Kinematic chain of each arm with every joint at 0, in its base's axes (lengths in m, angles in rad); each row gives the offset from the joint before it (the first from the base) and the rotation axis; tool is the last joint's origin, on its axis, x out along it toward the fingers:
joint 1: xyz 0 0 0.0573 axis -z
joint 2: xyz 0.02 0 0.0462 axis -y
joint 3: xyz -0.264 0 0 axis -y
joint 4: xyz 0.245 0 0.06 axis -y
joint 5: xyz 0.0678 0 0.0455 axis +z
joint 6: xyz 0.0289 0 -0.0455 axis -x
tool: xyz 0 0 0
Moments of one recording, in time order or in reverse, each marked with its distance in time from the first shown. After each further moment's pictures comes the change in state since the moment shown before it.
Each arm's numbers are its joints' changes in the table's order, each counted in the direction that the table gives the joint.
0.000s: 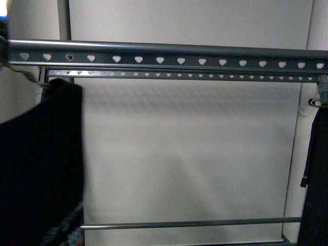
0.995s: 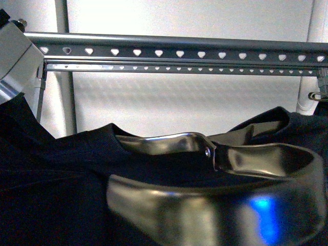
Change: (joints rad) left arm 0.231 -0.383 0.237 0.362 0.052 -0.965; right arm 0.125 -0.128 0.059 -0.059 0.317 -0.018
